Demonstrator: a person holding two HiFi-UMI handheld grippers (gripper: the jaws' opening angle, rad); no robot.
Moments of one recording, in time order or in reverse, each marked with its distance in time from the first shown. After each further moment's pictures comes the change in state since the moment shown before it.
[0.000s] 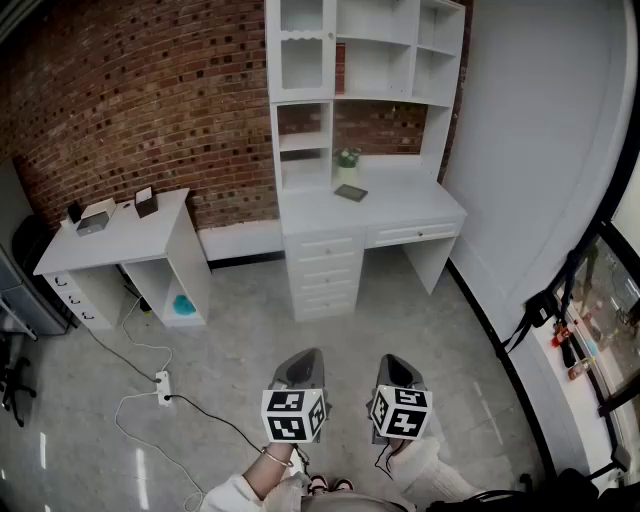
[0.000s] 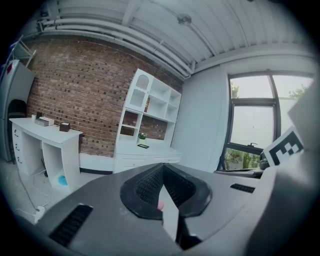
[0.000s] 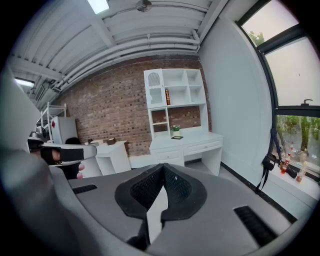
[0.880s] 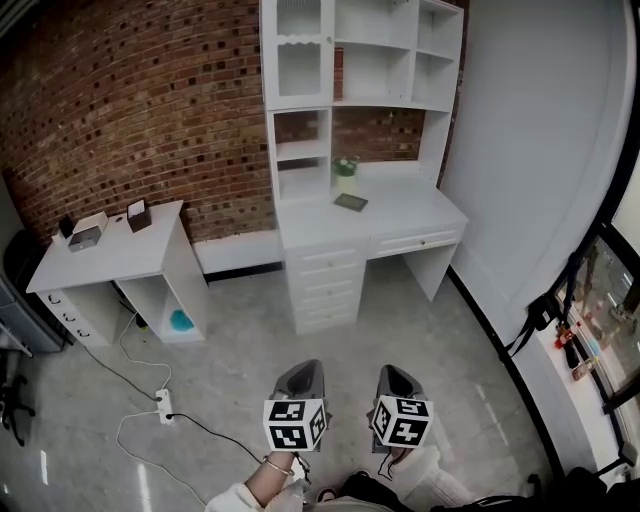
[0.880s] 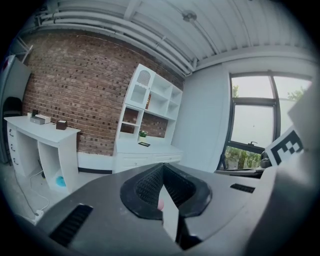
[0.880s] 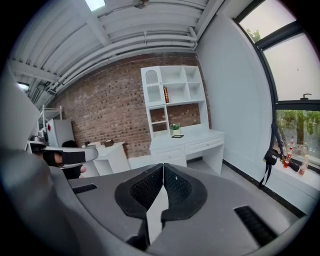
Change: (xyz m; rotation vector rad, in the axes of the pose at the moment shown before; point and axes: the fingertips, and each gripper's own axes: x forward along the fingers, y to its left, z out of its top) left arm 0.031 0.046 0.002 -0.001 0.031 -0.025; right arm 0.043 0.023 -0.001 0.044 0.007 -0.016
